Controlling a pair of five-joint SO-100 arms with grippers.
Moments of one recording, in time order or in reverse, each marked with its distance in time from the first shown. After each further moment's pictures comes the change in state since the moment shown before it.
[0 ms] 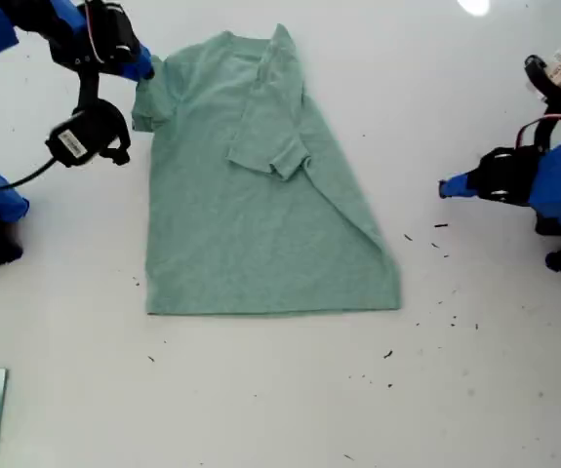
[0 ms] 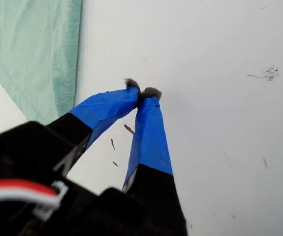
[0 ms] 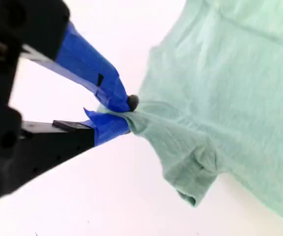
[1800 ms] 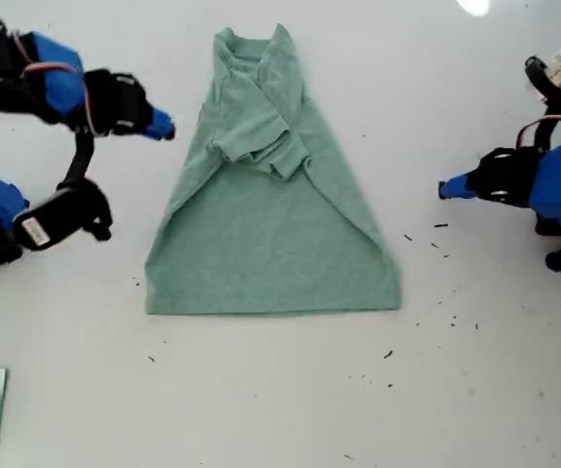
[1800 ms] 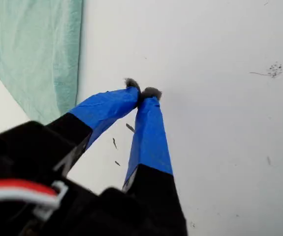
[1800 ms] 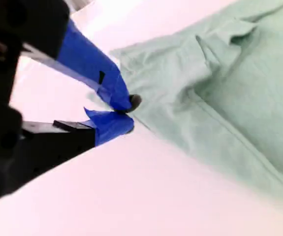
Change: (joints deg) arm 0 20.0 20.7 25.4 -8.3 -7.6; arm 1 -0.6 0.0 0.0 0.0 0.8
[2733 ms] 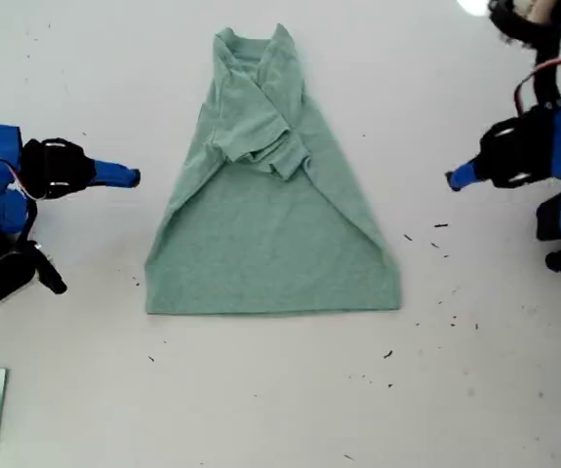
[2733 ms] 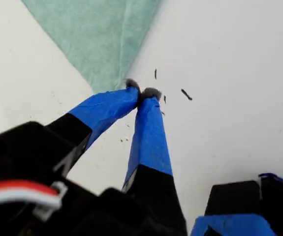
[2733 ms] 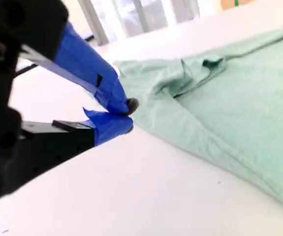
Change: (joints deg) arm 0 8.0 67.0 48.8 1.2 -10.7; arm 1 -9.8 -54.7 -64.9 20.7 -13.9
